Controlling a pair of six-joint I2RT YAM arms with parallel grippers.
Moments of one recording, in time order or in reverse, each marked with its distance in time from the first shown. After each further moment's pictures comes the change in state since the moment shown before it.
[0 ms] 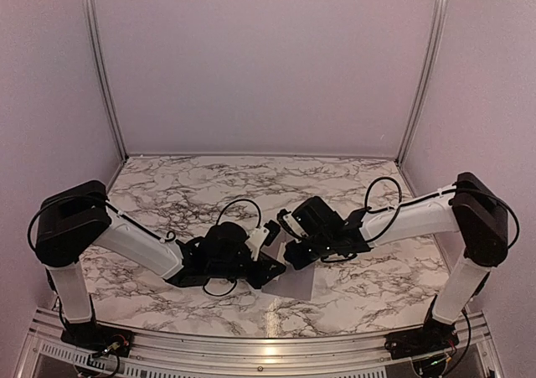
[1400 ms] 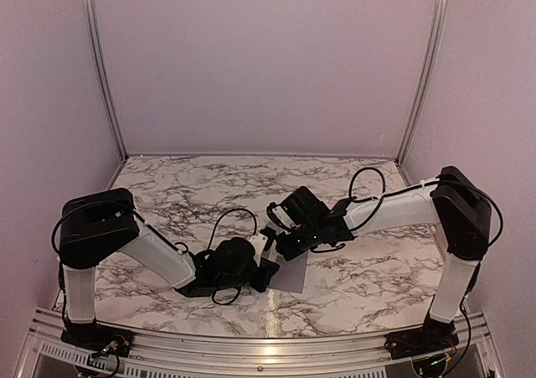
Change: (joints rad) left arm -0.041 0.150 0.020 0.076 -0.272 -0.012; right arm -0.027 0.124 0.164 -0.066 -0.002 -0.043
